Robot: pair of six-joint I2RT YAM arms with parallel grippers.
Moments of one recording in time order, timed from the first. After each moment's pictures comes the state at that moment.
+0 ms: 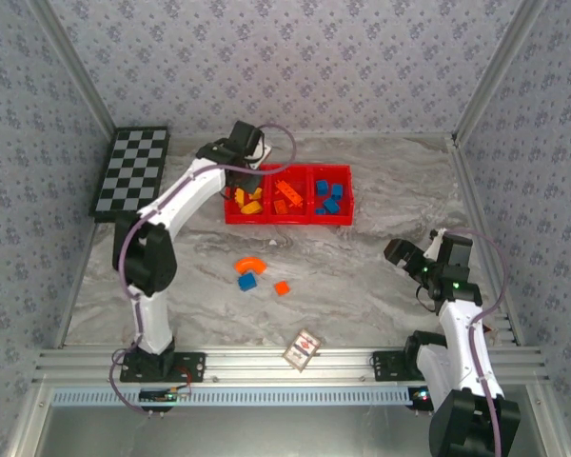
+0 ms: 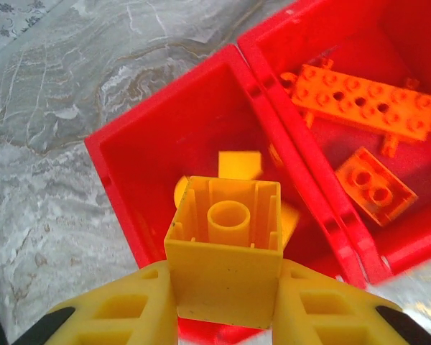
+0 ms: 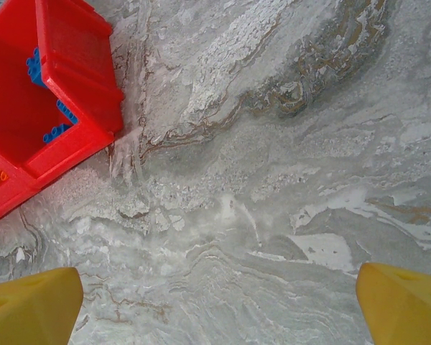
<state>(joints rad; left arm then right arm) -0.49 1.96 1.80 -0.83 -0.19 0.12 -0.21 0.76 0.44 -0.47 -0.37 0.43</state>
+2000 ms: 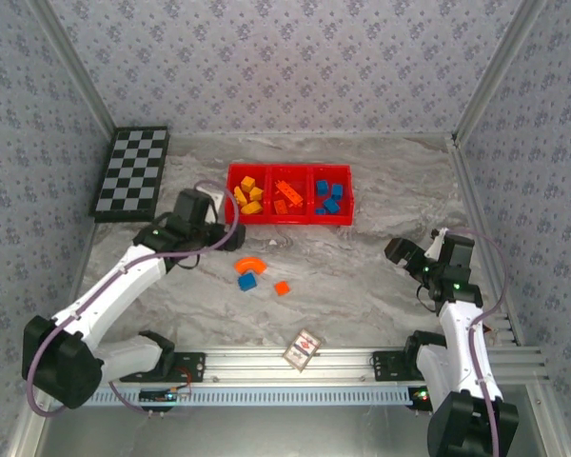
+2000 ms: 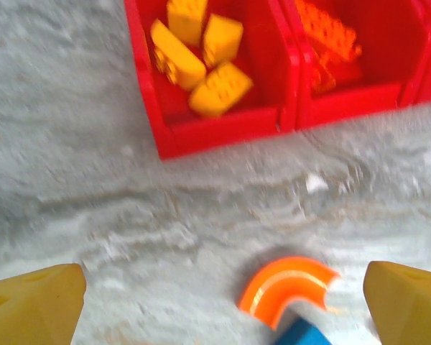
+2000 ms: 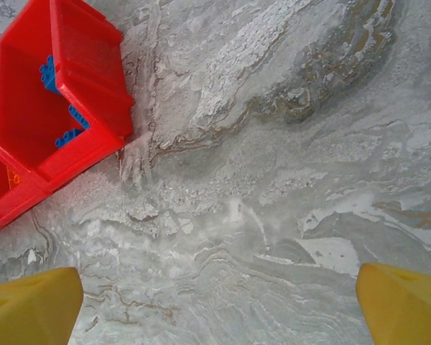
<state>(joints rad) -0.53 1.15 0.92 -0.62 -0.08 -0.26 -0.22 0.75 0.44 -0.46 -0.38 0.44</state>
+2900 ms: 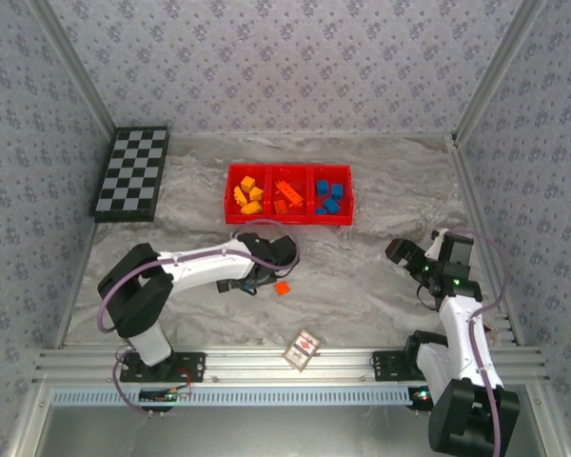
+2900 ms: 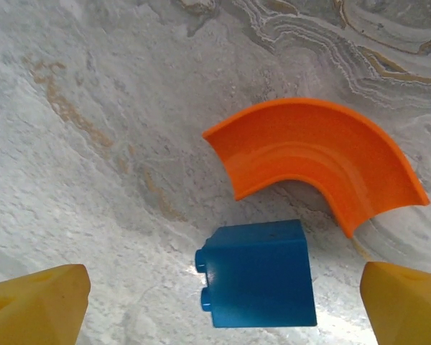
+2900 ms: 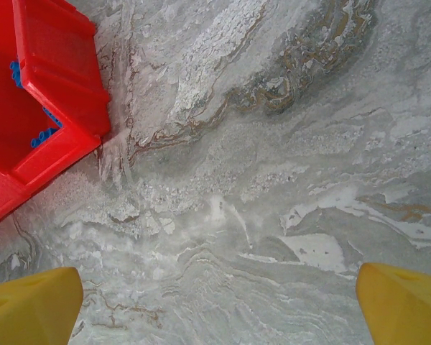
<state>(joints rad) -1.00 1.69 1.08 -0.98 -0.45 -1.29 -0.23 0.81 0.44 -0.45 -0.38 0.44</state>
